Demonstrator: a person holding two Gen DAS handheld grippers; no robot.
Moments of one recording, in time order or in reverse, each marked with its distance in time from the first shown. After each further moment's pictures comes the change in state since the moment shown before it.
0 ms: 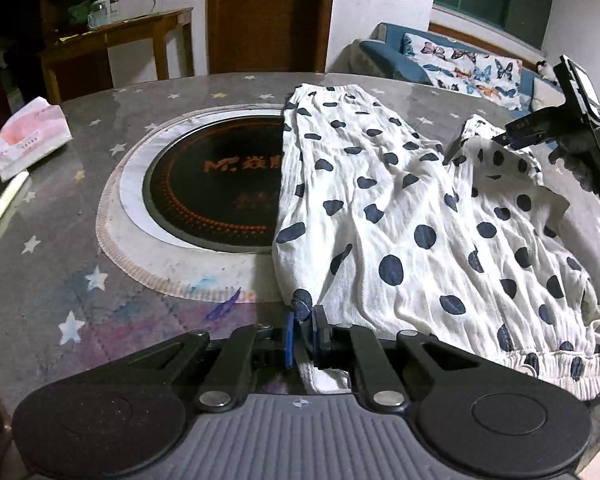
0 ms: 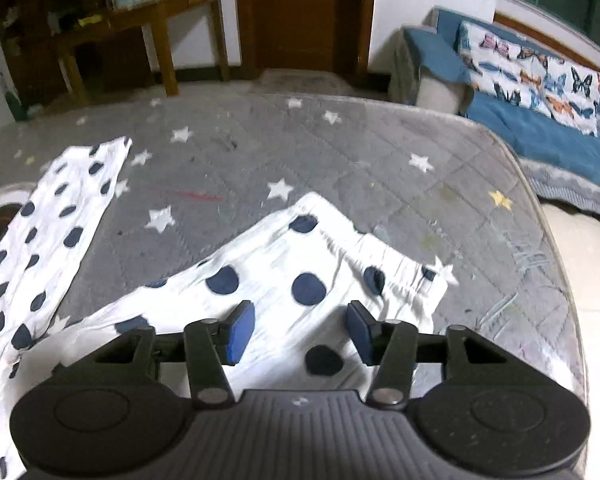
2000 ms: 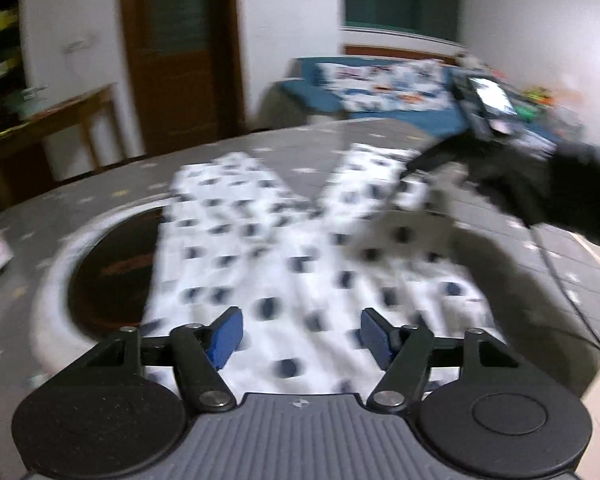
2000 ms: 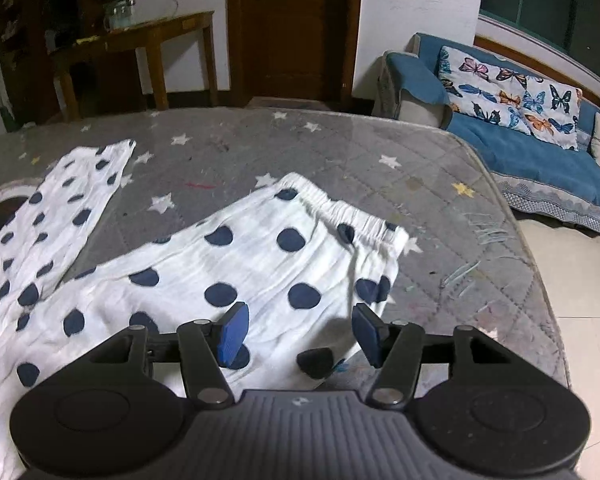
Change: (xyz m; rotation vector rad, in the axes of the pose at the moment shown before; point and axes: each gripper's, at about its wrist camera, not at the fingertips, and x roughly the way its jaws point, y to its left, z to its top) left arm -0.027 -0.111 0.021 0.249 -0.138 -0.137; right arm -0.035 0.001 -0.040 0.010 -0.094 -0.036
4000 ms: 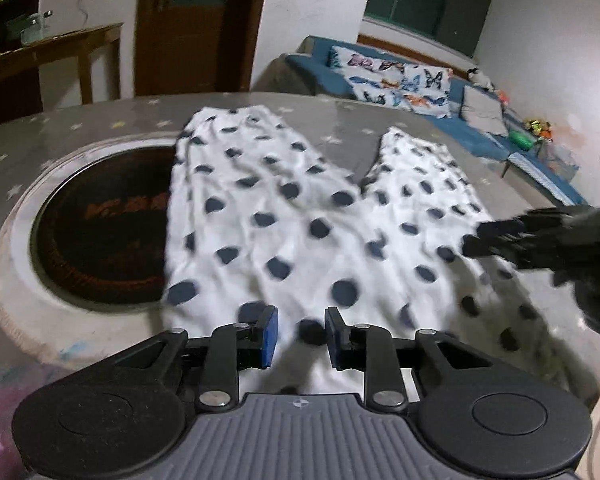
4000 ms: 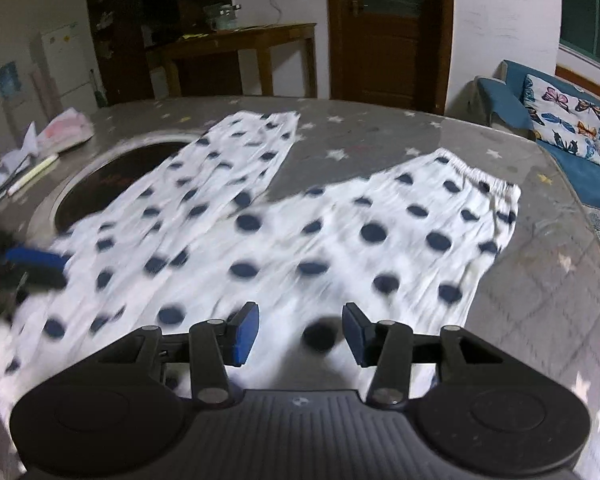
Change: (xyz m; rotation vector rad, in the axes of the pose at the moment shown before) left arm 0.033 0.081 -0.027 -0.192 0.067 -0.086; right arm -0.099 0.074 -0.094 -0.175 -0.027 0.228
